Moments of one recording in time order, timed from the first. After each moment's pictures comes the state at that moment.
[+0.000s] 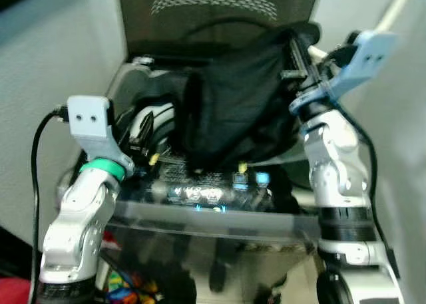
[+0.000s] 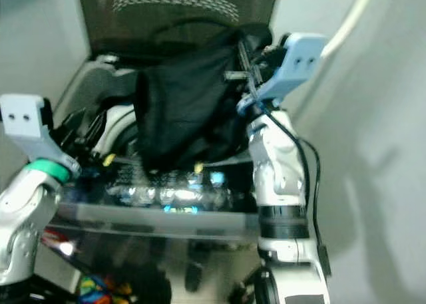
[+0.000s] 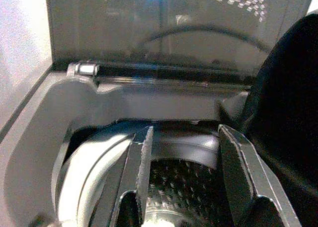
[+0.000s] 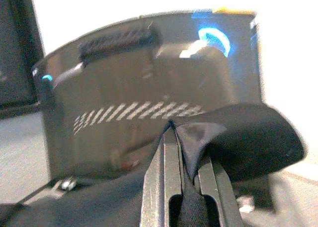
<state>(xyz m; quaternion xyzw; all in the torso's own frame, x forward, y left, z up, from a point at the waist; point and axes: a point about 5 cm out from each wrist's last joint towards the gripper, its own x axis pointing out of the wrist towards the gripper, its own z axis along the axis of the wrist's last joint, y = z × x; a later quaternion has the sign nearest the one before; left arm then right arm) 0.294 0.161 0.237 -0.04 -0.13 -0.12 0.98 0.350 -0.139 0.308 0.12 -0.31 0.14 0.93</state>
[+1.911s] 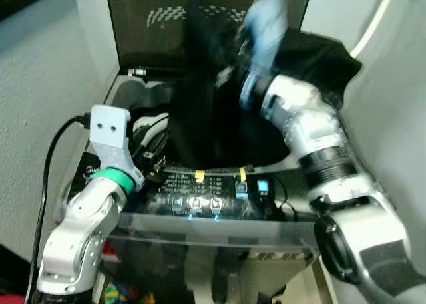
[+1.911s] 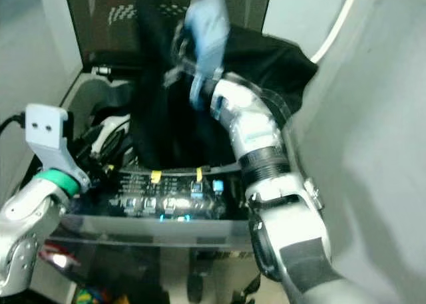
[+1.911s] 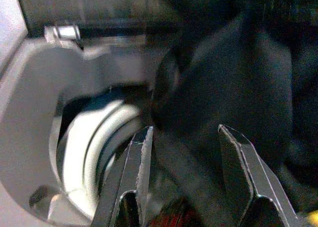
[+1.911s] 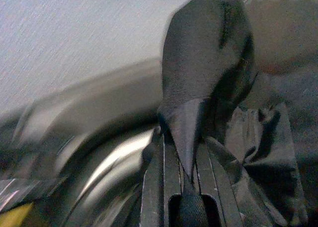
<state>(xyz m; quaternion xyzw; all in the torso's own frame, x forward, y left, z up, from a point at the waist) 0.288 0.153 0.219 0.01 -0.04 -0.16 0.99 0.385 -0.048 0.273 -0.07 -0.05 0.46 0.88</state>
